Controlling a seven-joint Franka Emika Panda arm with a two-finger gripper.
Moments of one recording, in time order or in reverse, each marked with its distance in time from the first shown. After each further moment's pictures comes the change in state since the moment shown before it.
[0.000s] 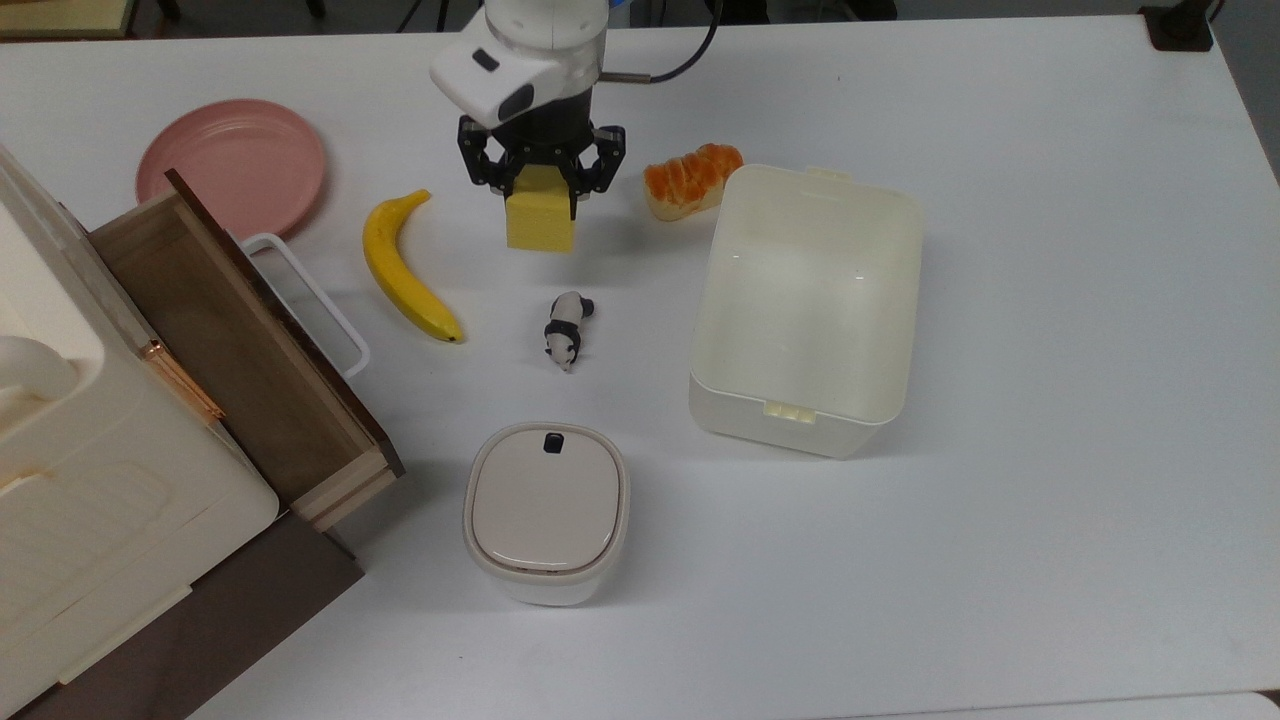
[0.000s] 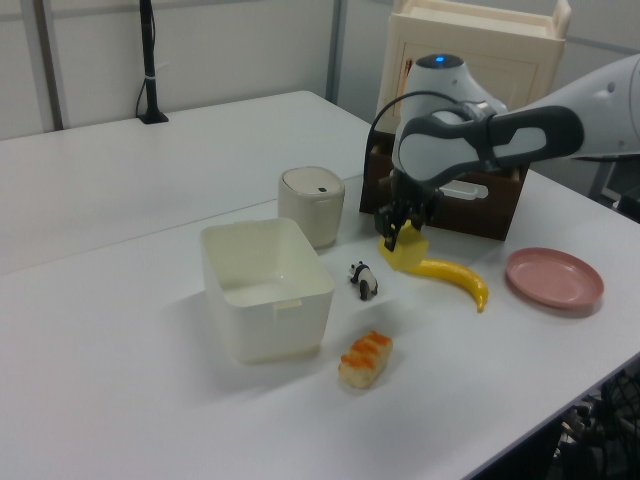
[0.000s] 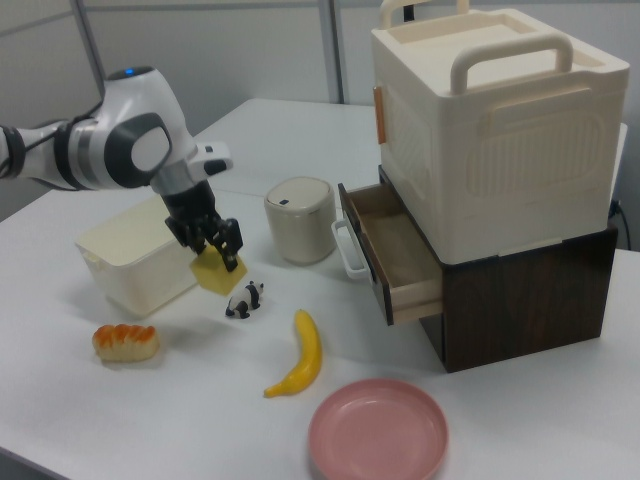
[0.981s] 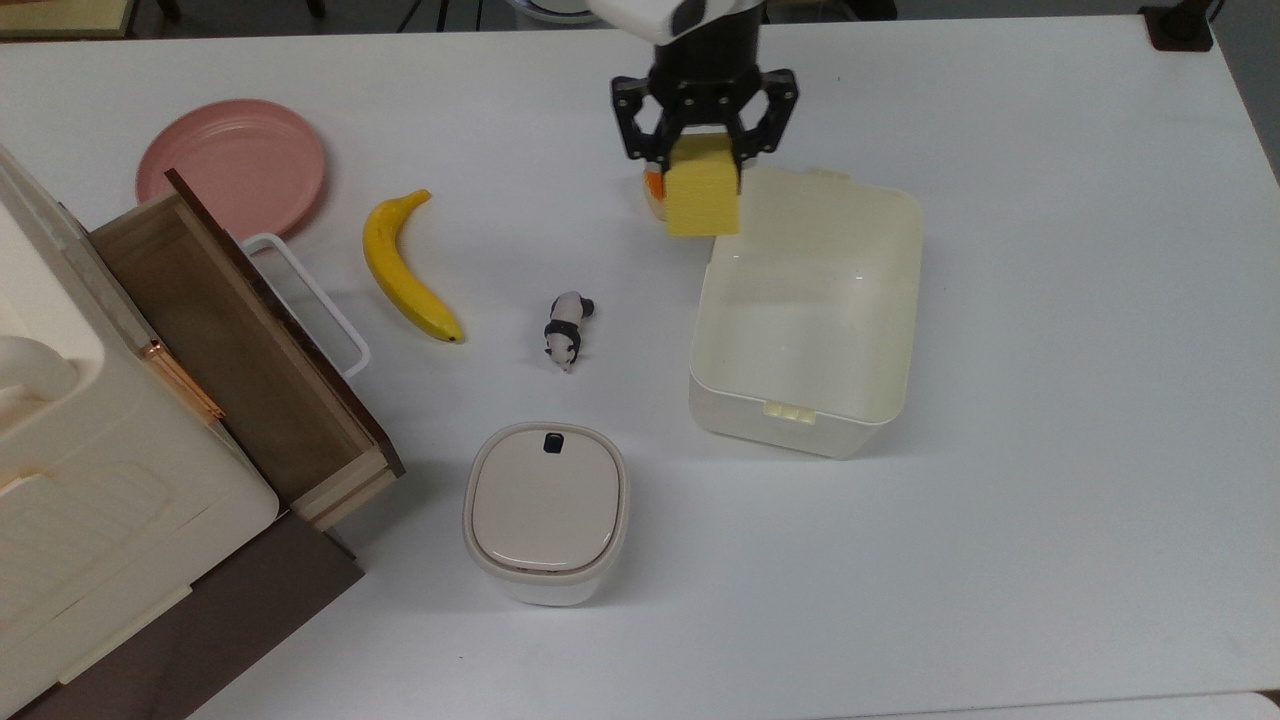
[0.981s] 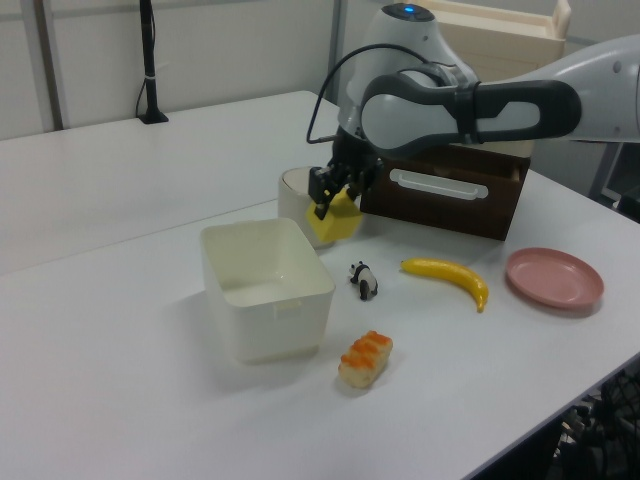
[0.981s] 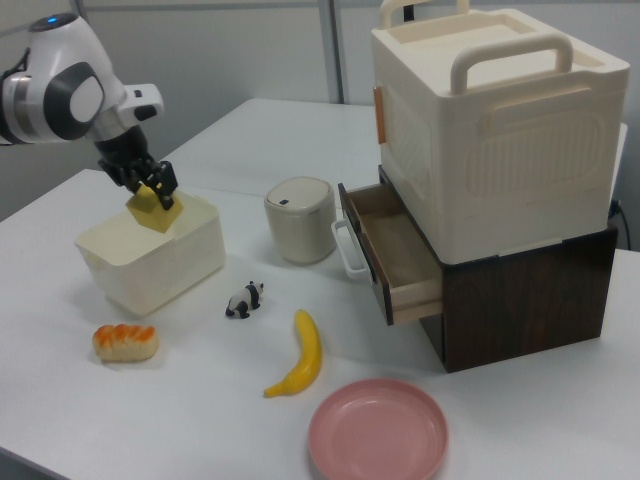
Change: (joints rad) arm 0.099 0.001 0.106 0.151 0.087 0.002 0.101
